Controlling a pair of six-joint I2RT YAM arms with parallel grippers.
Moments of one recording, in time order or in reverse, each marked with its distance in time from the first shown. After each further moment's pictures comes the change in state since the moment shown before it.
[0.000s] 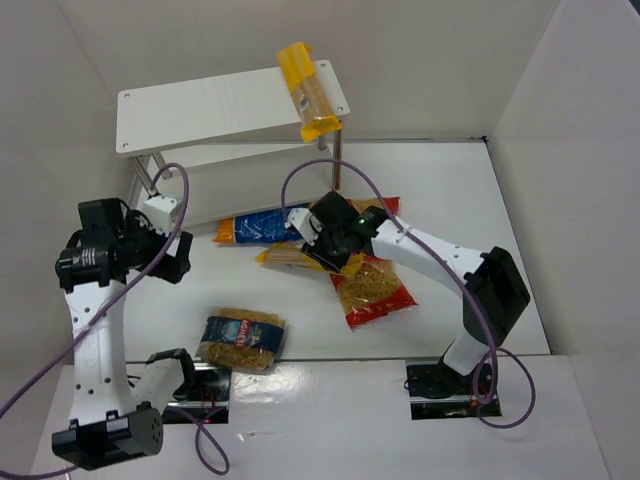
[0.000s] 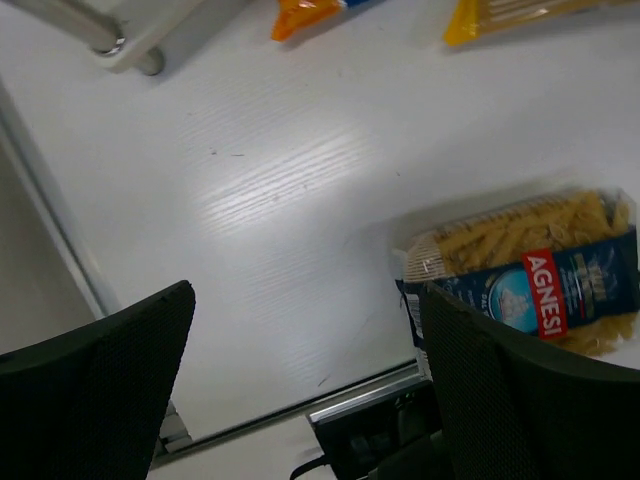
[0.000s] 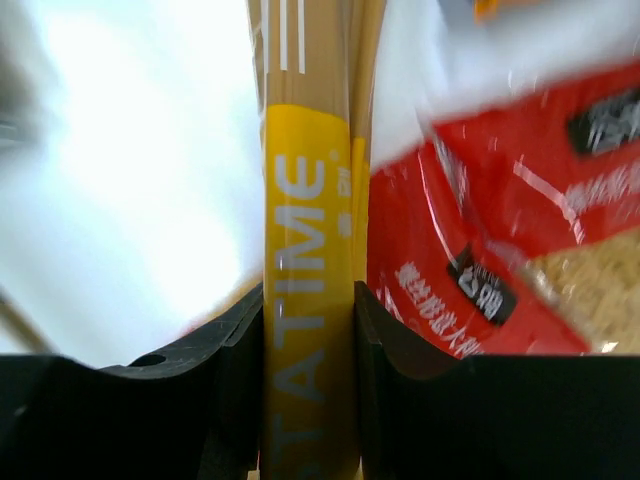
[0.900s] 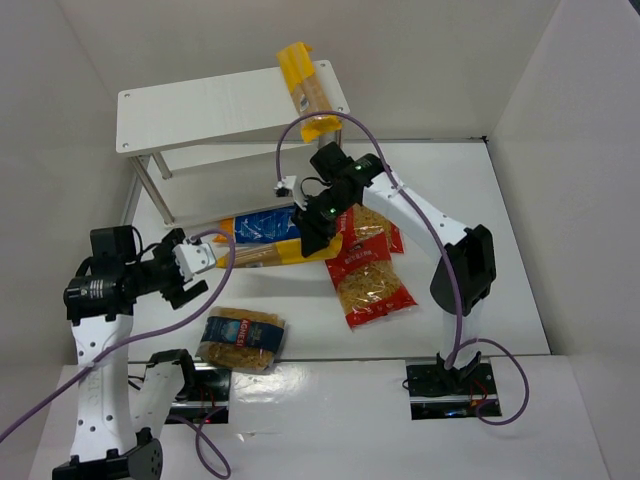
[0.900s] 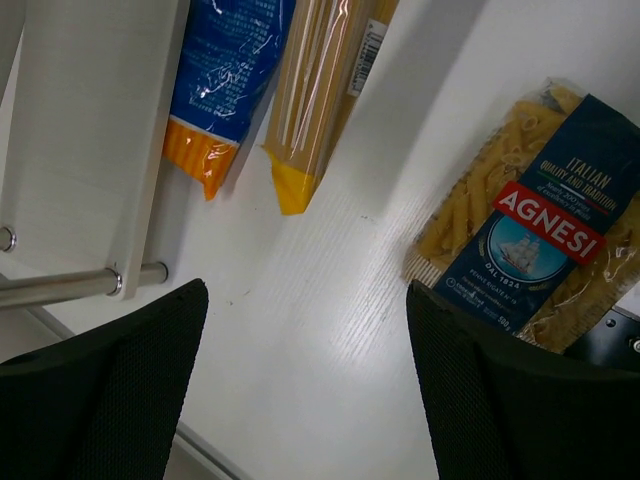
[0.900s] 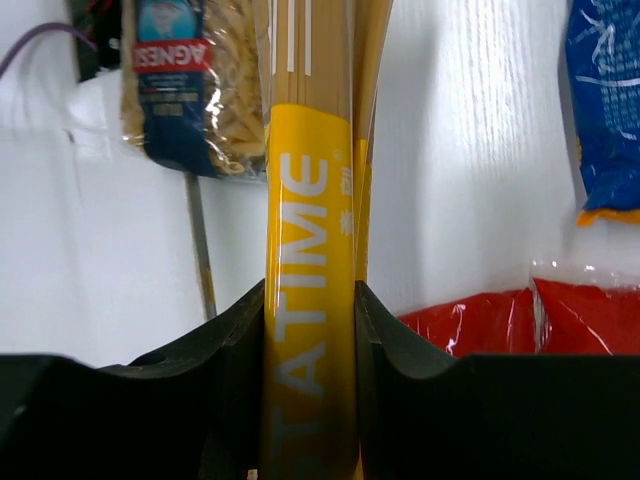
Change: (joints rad) left arm -0.072 -0.146 -0.125 -0.062 0.339 0.630; right arm -0.139 0.248 0.536 -0.398 -0.639 -0.179
